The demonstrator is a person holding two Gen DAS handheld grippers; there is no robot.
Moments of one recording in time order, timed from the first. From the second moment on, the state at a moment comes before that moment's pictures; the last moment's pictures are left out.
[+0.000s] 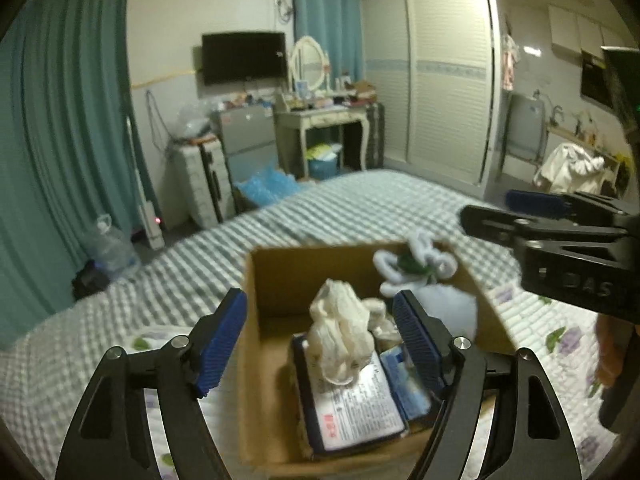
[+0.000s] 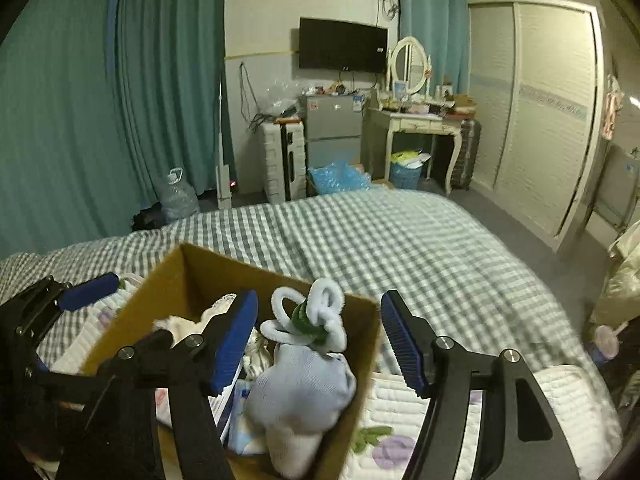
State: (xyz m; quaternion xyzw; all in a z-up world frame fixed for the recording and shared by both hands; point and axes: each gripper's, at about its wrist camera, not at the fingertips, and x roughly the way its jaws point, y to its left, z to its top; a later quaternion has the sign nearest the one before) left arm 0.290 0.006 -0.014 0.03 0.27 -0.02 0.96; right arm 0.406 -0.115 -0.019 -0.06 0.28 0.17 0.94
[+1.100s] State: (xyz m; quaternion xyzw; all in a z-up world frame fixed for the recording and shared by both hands) left arm 0.049 0.055 0.067 0.00 0.05 0.03 1.00; right arm 0.082 -0.154 0.089 -0.01 0.08 0.15 0.99
